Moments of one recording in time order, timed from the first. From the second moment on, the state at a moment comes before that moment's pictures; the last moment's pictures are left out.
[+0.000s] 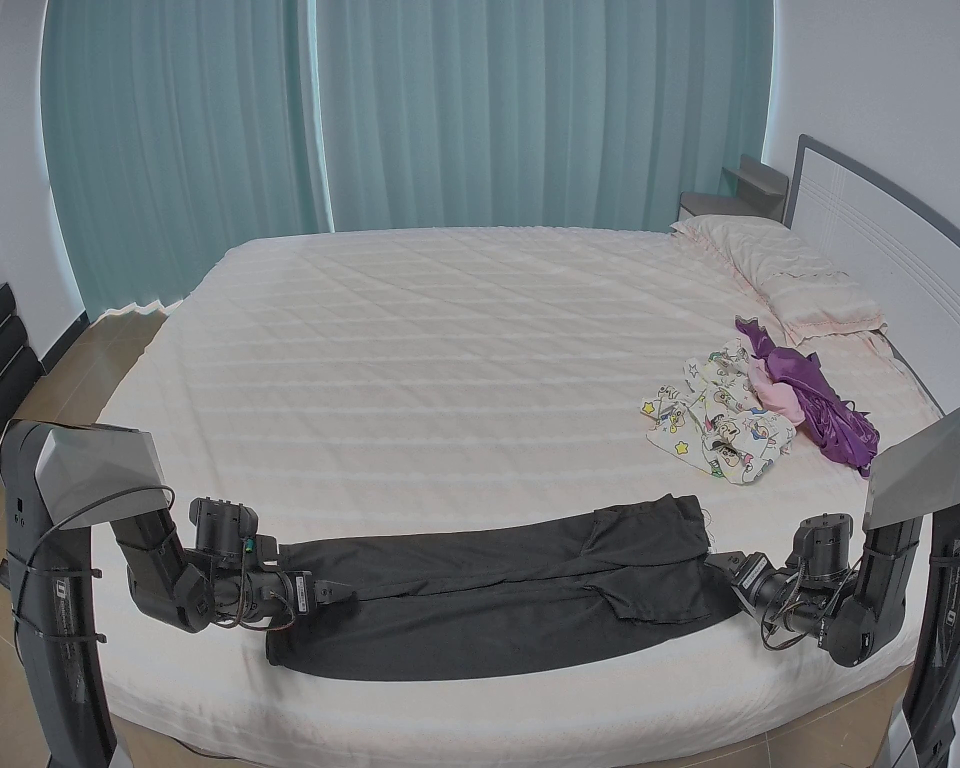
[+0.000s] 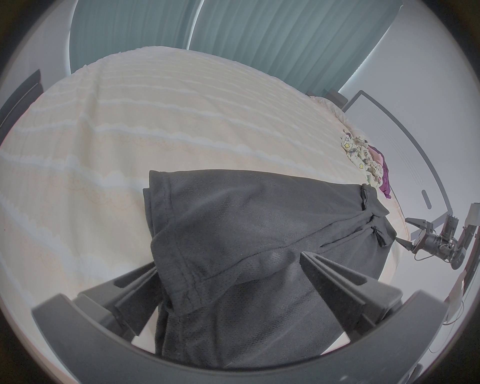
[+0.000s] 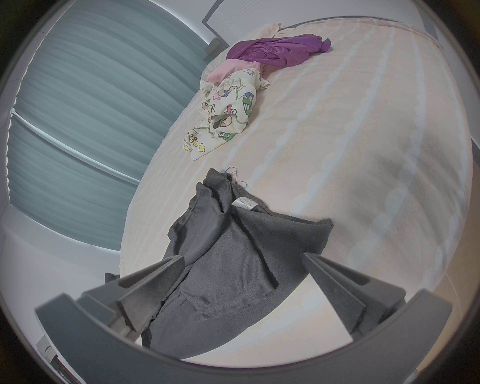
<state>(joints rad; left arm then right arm) -0.08 2.35 -0.63 -0.88 -0.30 -0.21 0.13 2.29 -0.24 -1.40 0.04 0.93</state>
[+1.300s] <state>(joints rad) 0.13 2.20 -0.66 -0.61 -0.30 -0.18 0.11 2.29 -0.25 -1.40 0.06 0.93</state>
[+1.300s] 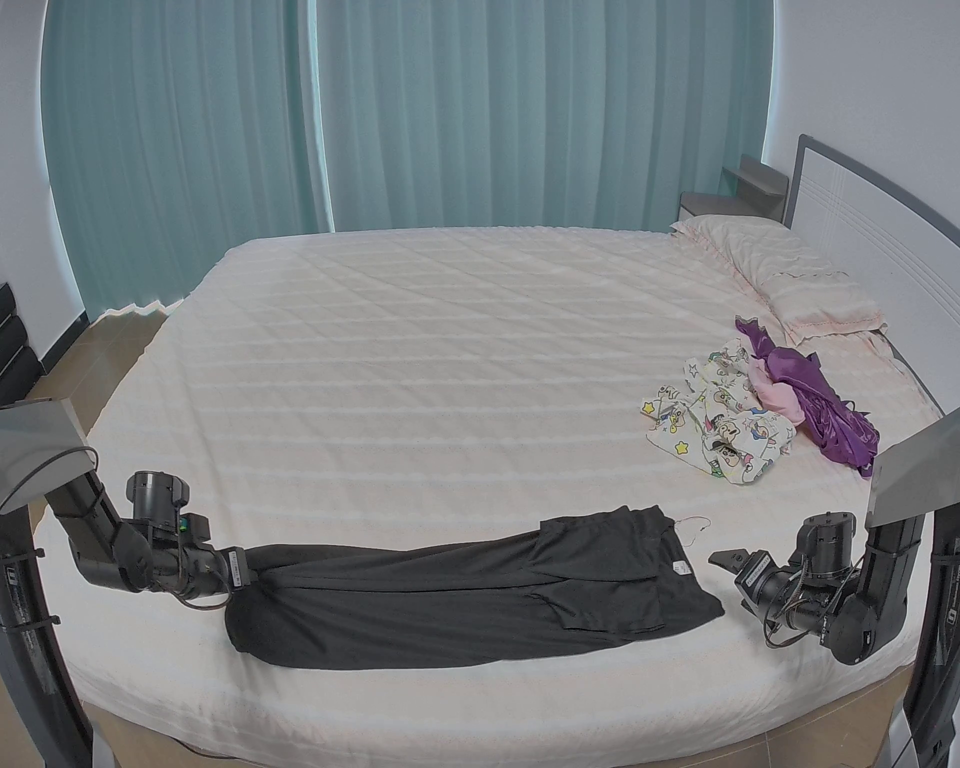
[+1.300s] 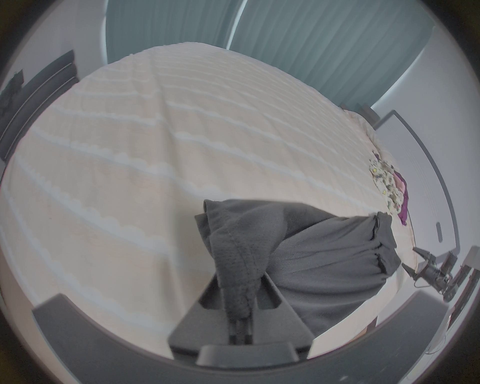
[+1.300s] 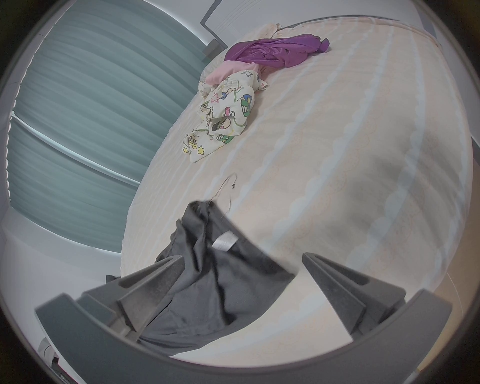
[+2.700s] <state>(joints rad) -0.39 1.95 -0.93 -0.10 0.02 -0.73 0.11 2.29 -0.24 -1.44 0.10 0.94</state>
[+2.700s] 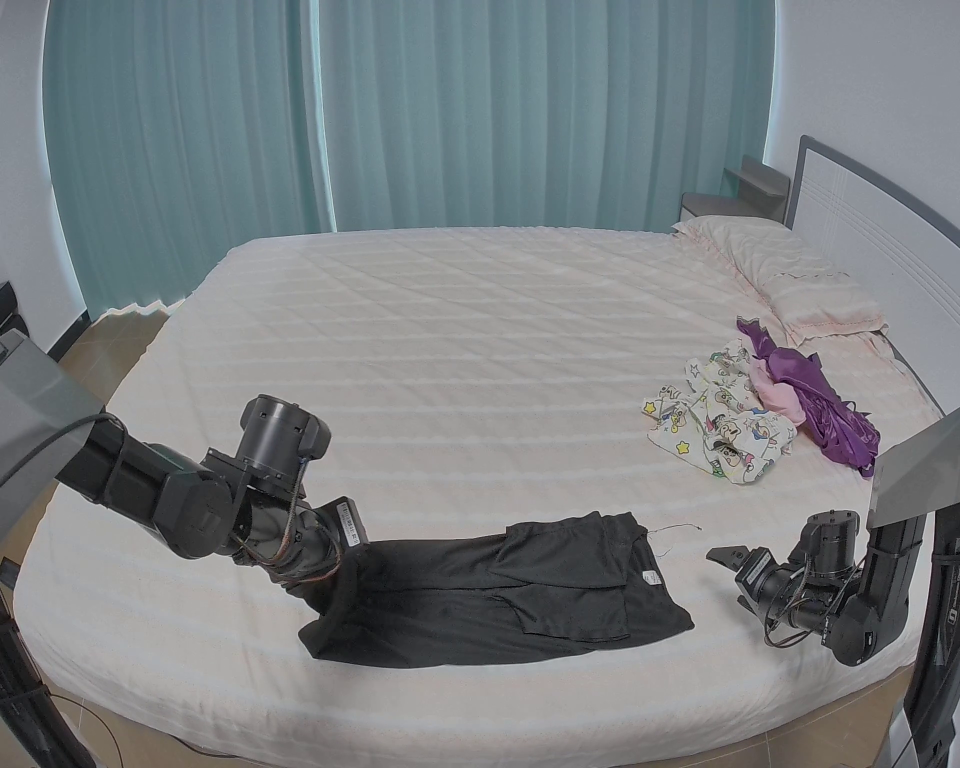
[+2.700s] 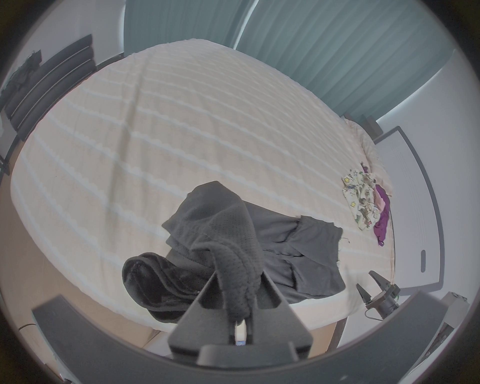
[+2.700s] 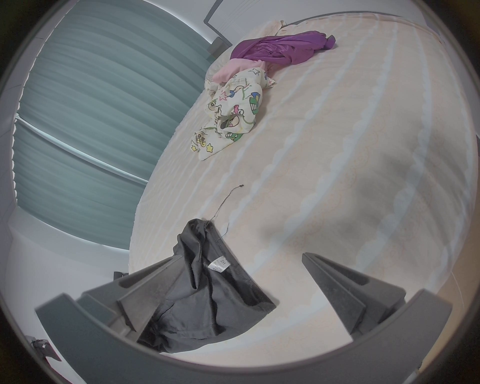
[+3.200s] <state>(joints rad) -0.48 1.96 -1.00 -0.08 0.02 -0.74 0.10 2.29 -0.22 -1.47 0.11 0.94</state>
